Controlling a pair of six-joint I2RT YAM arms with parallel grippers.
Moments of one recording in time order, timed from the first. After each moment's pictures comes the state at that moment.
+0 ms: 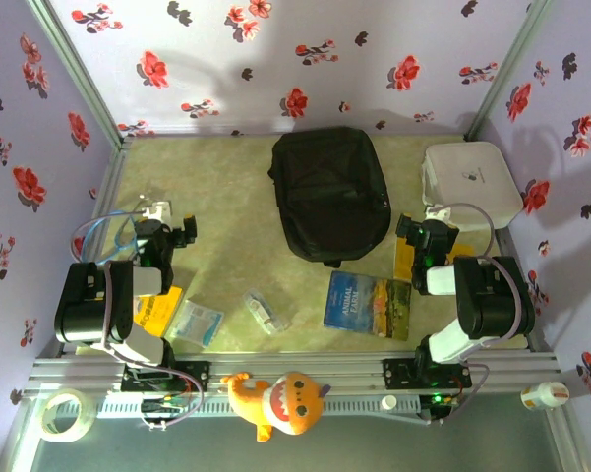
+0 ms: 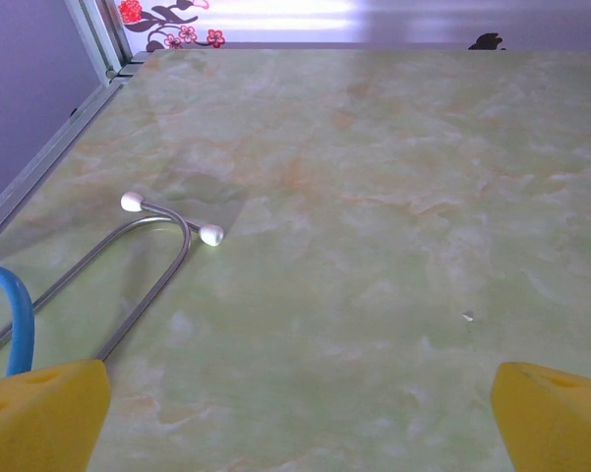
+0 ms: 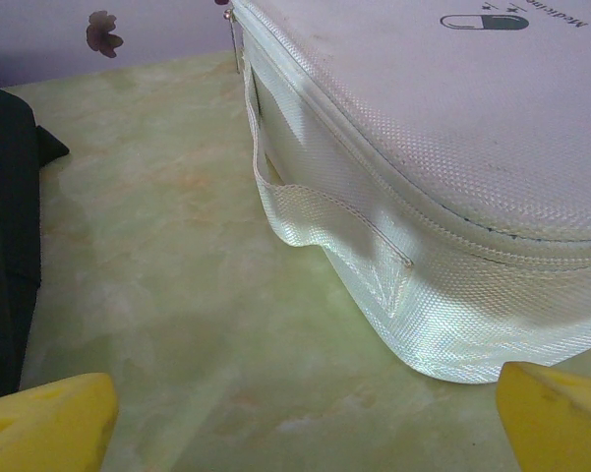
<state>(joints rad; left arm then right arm) 0.00 1.54 0.38 0.79 -0.10 0.01 0.02 1.55 0.36 0.80 0.26 0.13</state>
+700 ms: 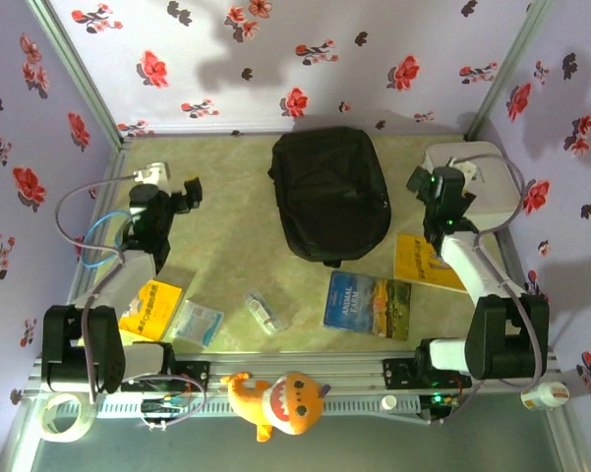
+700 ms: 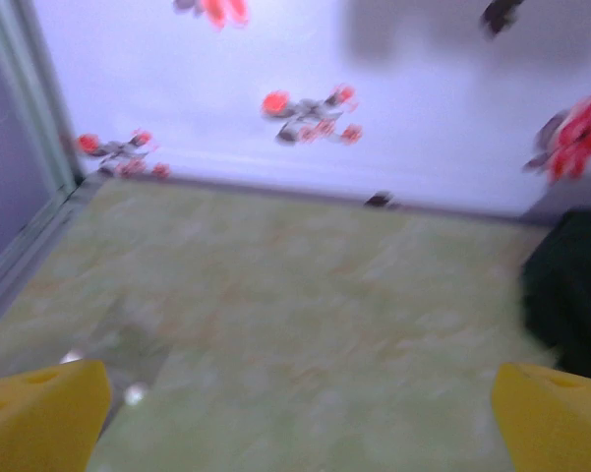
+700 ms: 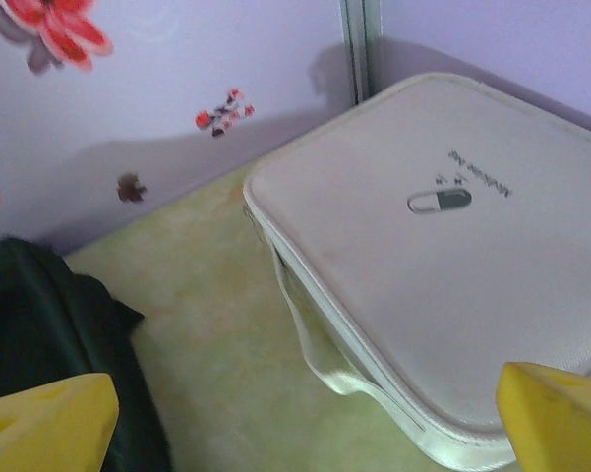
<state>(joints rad) -0.12 1.26 0.72 0.29 -0.09 -0.16 0.04 1.32 0.90 -0.04 0.33 0.43</state>
